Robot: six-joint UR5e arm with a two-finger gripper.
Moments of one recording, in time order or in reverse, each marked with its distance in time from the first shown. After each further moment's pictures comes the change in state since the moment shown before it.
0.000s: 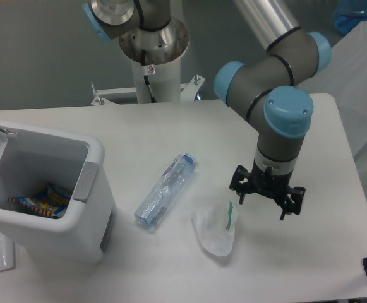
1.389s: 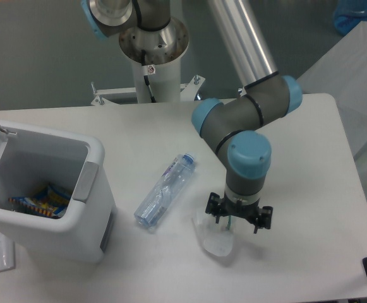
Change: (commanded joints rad) arm -0.112 -0.087 -0.109 0.103 0.020 -0.224
